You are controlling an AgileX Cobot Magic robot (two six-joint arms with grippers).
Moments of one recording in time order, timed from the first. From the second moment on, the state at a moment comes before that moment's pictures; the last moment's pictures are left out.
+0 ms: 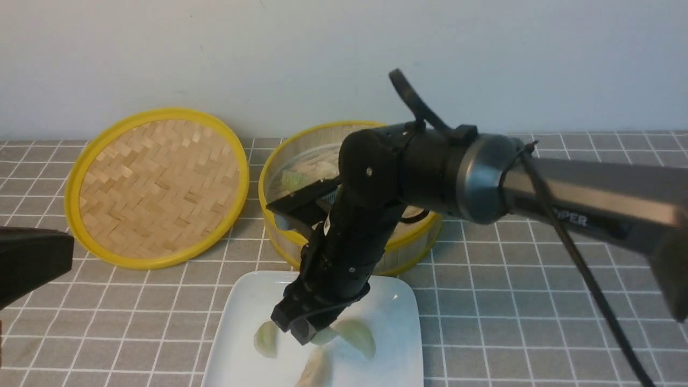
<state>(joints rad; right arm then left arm) 0.75 2.09 -1.64 0.37 1.08 -0.17 -0.46 0.66 -0.99 -0.12 0.99 -0.07</state>
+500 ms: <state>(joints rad) 0.72 2.10 -1.96 0.05 1.17 -0.07 -0.46 0.66 -0.99 -0.12 1.01 -0.06</state>
